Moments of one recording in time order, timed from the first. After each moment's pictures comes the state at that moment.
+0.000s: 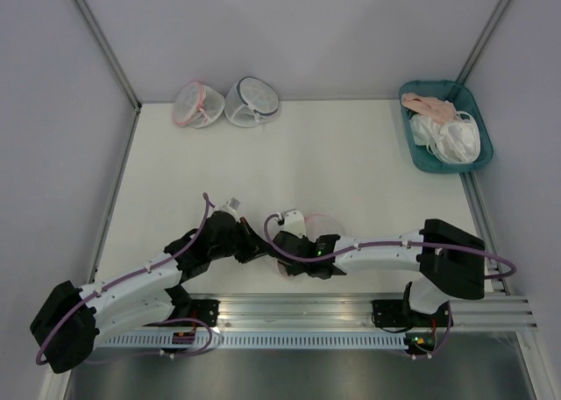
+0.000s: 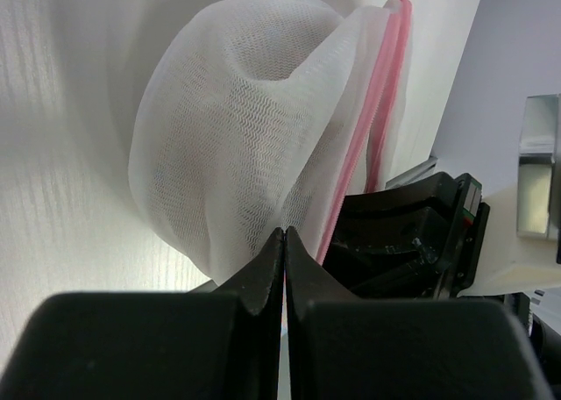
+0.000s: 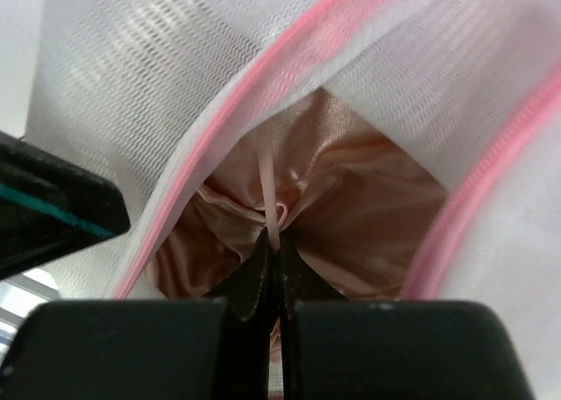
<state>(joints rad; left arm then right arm) -0.79 0.91 0.35 -0.07 0.15 -1.24 1.27 1.59 0.87 -0.34 0.37 0.83</state>
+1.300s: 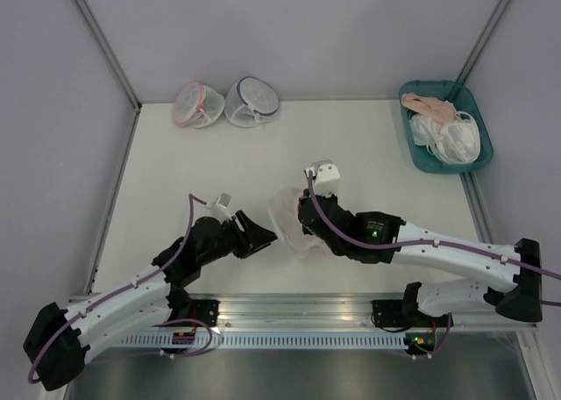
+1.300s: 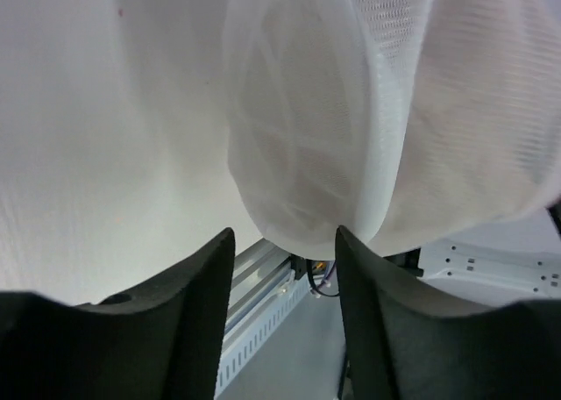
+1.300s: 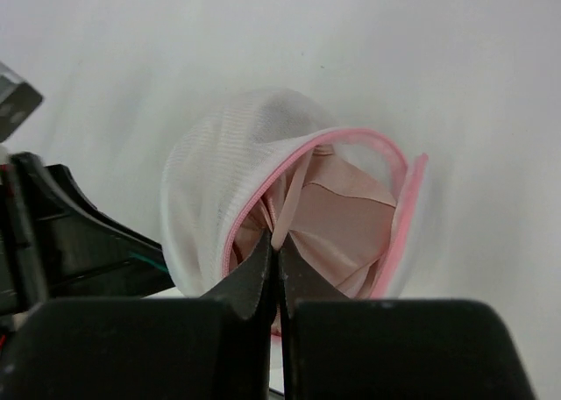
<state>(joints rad) -0.79 0.78 0.29 0.07 0.14 -1.24 1.23 1.22 1.11 -0.56 0.70 0.65</state>
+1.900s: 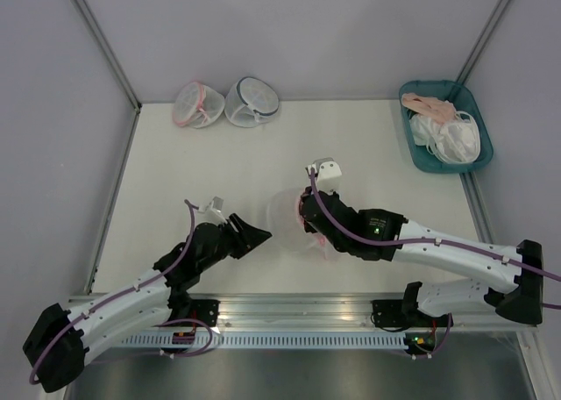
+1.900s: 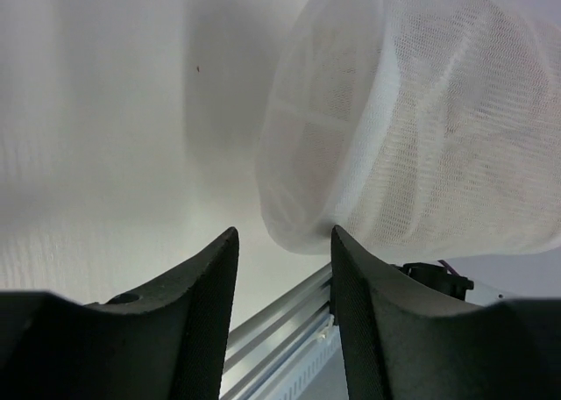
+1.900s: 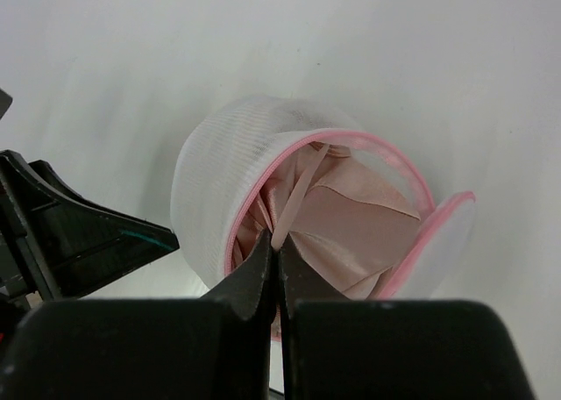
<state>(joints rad) -0.79 0.69 0.22 0.08 -0.02 -1.21 1.18 1.22 1.11 -0.57 0.66 0.64</state>
